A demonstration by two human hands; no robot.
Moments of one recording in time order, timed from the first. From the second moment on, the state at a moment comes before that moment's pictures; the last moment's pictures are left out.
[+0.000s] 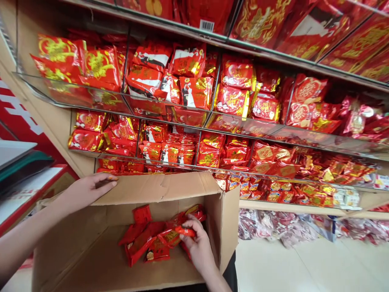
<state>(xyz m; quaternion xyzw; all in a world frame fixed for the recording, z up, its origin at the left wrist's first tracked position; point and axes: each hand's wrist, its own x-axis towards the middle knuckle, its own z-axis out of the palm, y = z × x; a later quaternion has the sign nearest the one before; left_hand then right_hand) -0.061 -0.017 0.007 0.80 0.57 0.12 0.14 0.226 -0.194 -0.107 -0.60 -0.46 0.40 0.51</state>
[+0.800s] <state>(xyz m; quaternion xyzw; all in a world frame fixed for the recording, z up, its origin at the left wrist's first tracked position) -0.057 -0.034 0.019 0.76 0.55 0.32 0.15 0.178 -0.194 -0.053 -0.52 -0.53 0.11 0.66</state>
